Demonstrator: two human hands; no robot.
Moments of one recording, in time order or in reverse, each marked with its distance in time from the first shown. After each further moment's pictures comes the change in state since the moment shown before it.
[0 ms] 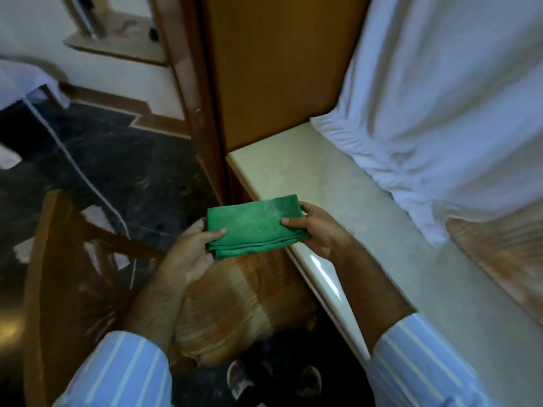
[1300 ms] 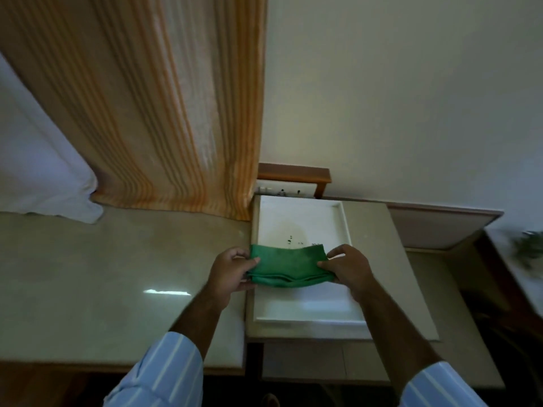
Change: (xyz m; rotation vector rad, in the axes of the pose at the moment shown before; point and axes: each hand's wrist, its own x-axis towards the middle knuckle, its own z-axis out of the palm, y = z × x) left_hand -0.277 -0.534 0.469 0.933 -0.763 -0.189; right_hand -0.660 0.262 -0.503 0.153 1.335 0.031
